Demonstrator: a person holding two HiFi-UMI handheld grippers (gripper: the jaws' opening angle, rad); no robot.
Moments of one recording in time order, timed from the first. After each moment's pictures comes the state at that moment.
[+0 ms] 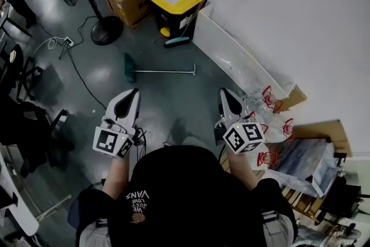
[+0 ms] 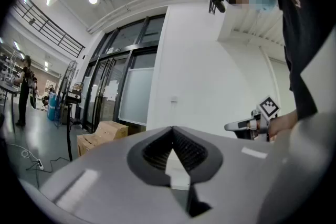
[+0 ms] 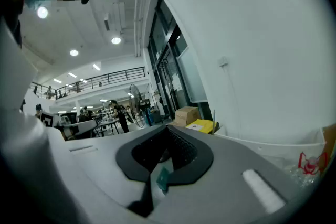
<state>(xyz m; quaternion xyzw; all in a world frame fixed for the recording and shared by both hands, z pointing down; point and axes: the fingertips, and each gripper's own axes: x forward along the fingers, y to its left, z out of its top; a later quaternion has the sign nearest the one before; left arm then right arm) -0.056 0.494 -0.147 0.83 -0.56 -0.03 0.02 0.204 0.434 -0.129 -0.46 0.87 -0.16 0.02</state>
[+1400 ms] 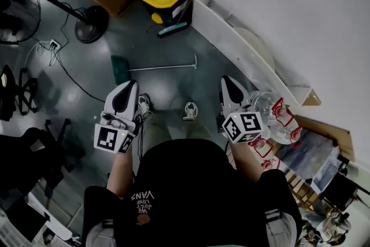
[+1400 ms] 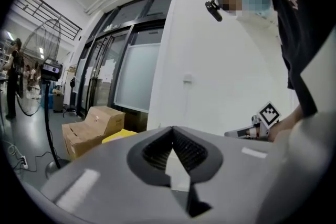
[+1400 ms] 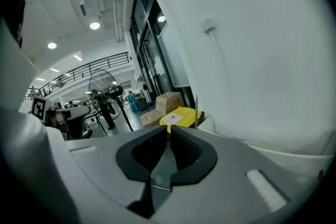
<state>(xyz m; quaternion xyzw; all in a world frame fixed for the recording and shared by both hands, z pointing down) -0.035 0.179 -0.067 0.83 -0.55 0.02 0.07 0.227 0.135 -0.007 -0.49 0.84 -0.22 -0.05</state>
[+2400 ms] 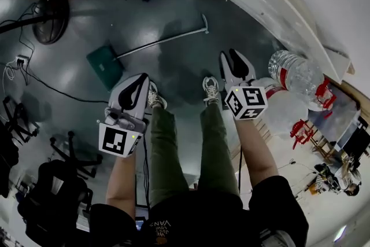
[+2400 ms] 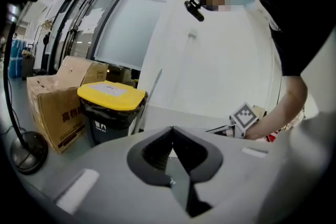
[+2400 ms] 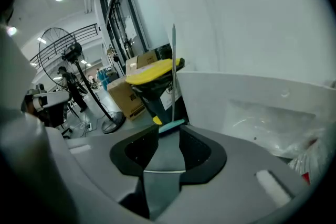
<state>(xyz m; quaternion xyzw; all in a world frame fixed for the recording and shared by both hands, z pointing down) -0.077 0.046 0.241 0.90 -0.39 0.11 0.16 0.155 0.032 0.336 -0.57 0.74 -0.31 -0.17</state>
